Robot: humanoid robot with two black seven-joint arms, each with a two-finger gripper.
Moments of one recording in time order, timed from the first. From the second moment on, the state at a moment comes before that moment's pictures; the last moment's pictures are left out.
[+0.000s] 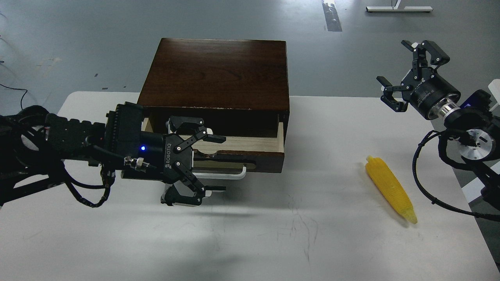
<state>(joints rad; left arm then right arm) -1.17 0.95 -0.08 -1.77 2.18 0.09 -0.49 0.71 -0.58 0.75 0.91 -0.11 0.30 0.15</state>
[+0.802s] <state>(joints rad) -1.16 0.75 -0.33 -0.95 0.42 -0.01 -0.35 0.83 -0.81 0.54 1.14 -1.07 0.31 0.28</state>
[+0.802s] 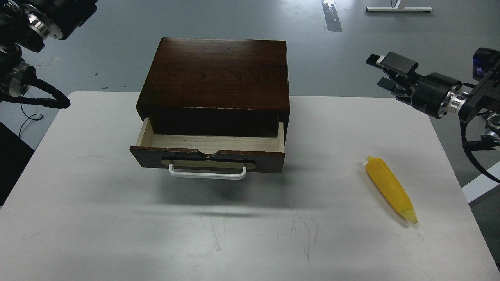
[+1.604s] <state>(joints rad) -1.14 0.64 -0.33 -0.64 0.18 -0.14 -0.24 0.89 -1.06 0.07 1.32 -1.69 0.30 0.42</state>
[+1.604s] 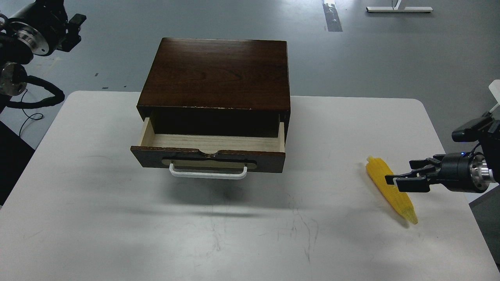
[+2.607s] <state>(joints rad) -1.13 0.64 -0.33 -0.64 0.20 -0.14 -0.26 0.80 -0.92 0.04 1.20 -1.76 0.15 0.32</state>
